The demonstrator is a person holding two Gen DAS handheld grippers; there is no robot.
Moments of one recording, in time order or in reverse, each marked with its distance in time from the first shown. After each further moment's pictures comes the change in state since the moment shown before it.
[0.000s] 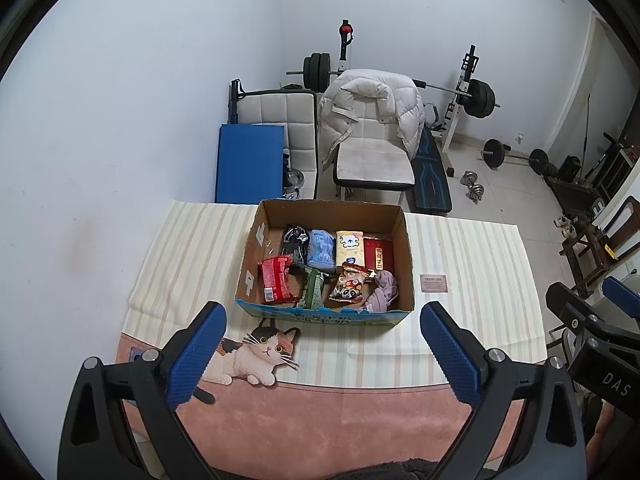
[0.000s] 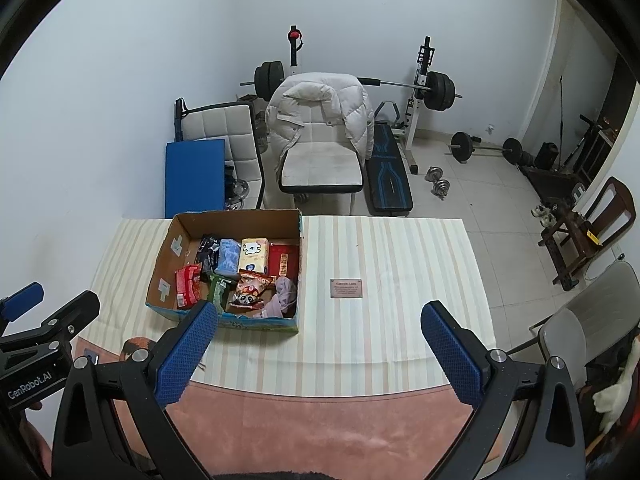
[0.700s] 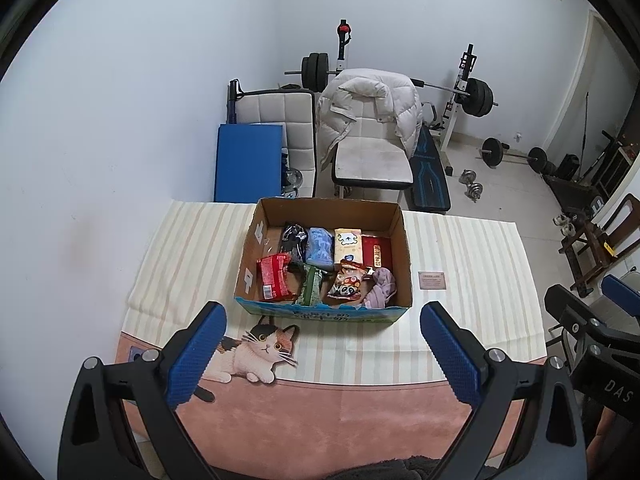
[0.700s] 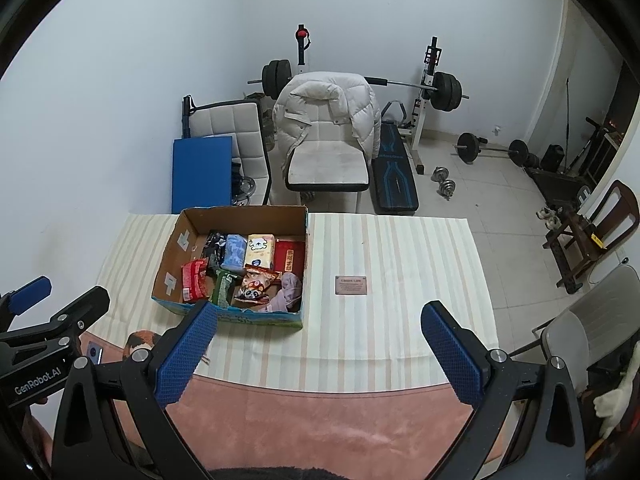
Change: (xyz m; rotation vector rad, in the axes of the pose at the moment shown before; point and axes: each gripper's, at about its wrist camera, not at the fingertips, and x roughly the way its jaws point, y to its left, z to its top) left arm -0.003 -0.003 -0.001 0.005 0.004 -0.003; right arm -0.001 0.004 -0.002 -0.009 0.007 0.019
